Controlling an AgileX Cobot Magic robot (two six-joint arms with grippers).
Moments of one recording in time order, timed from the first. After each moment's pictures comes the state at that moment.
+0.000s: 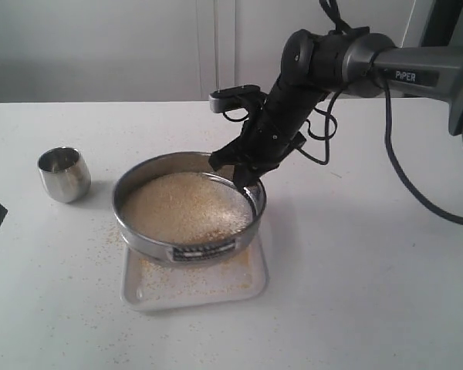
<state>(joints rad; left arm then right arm) -0.18 1.24 -0.83 0.11 0.82 -0.01 0.42 2.19 -1.78 0.36 0.96 -0.36</state>
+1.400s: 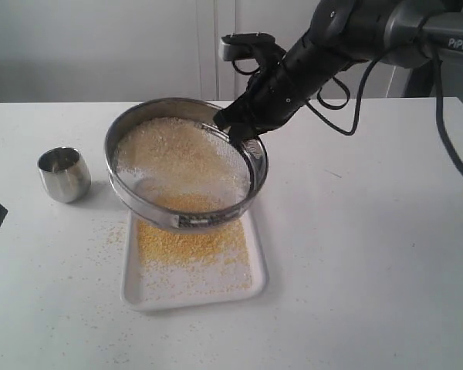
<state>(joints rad) -0.18 1.24 -0.83 0.11 0.82 -0.01 0.38 2.07 -1.75 0.51 0.87 -0.57</state>
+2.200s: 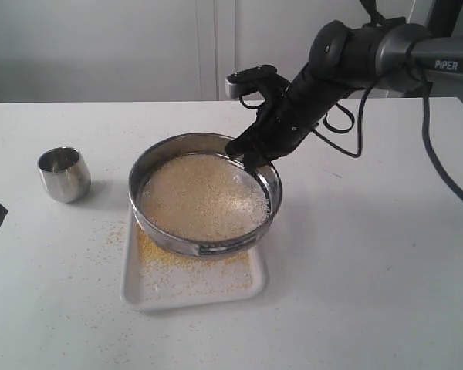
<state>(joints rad) -0.18 1.24 -0.83 0.11 0.82 -0.01 0.36 2.11 -1.66 0.44 0.80 -0.51</state>
